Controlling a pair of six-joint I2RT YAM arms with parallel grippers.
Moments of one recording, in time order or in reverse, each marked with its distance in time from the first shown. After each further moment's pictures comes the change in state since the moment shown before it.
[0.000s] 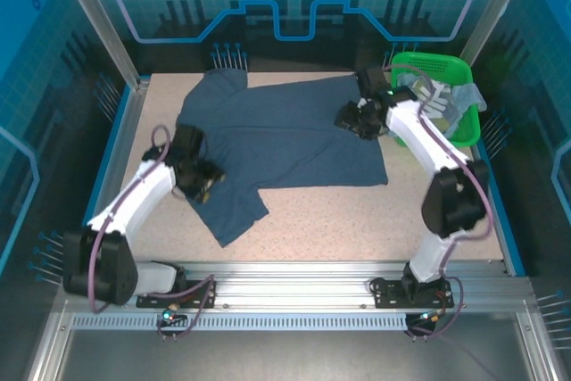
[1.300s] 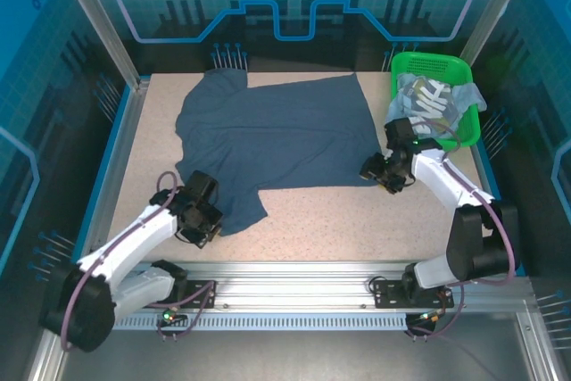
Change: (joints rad) left arm -0.201 -0.260 -0.284 0.006 -0.072 -0.241; right arm -0.159 -0.277 -0.578 0.092 -0.072 0.018
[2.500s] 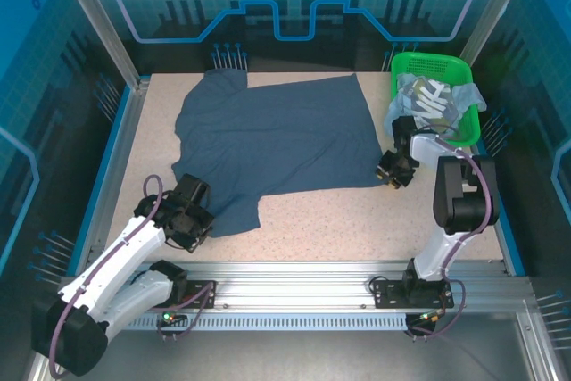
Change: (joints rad) left arm 0.000 -0.125 0.032 -0.156 -0.048 0.000; right arm -0.119 0.340 0.121 0.072 0.111 0.040
